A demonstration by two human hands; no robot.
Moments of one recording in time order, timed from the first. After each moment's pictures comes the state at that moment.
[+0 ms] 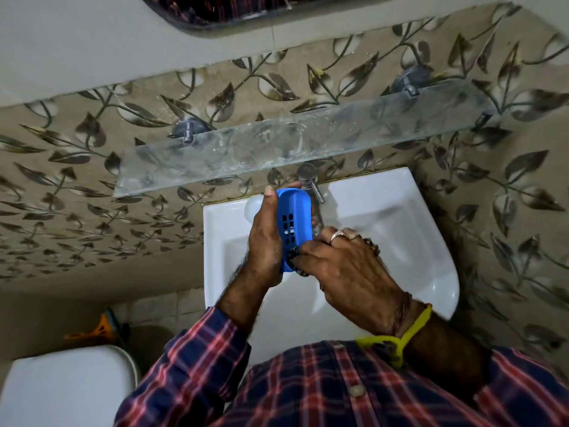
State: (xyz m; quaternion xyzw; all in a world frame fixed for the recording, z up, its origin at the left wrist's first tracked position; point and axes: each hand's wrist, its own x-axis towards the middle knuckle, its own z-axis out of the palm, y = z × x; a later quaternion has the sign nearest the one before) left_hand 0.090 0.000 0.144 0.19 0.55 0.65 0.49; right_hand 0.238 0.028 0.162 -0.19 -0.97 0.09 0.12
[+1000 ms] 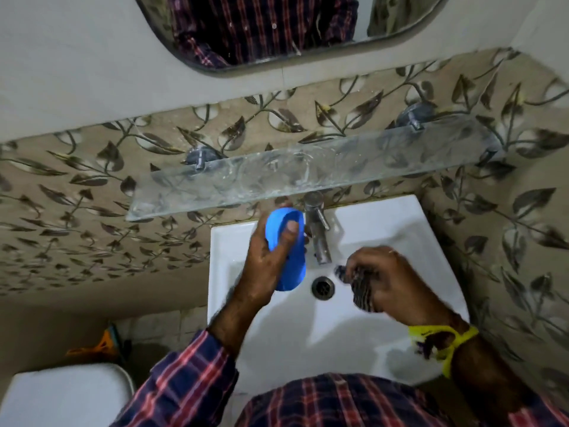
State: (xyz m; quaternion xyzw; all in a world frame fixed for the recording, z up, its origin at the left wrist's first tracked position) left_hand 0.074 -0.002 0.140 0.30 0.64 0.62 0.34; right_hand 0.271 0.088 0.137 -0.29 -0.83 0.44 0.17
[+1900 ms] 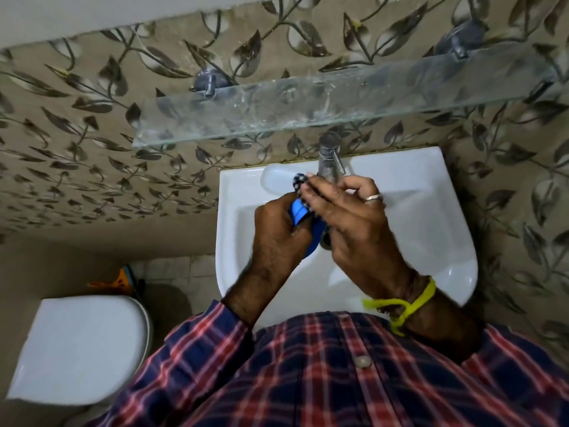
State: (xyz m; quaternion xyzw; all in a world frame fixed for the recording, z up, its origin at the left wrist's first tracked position) left_hand 0.105 -0.042 0.131 0.43 0.76 0.48 0.11; right_hand 0.227 0.032 0.146 -0.21 -0.90 0.21 0.32
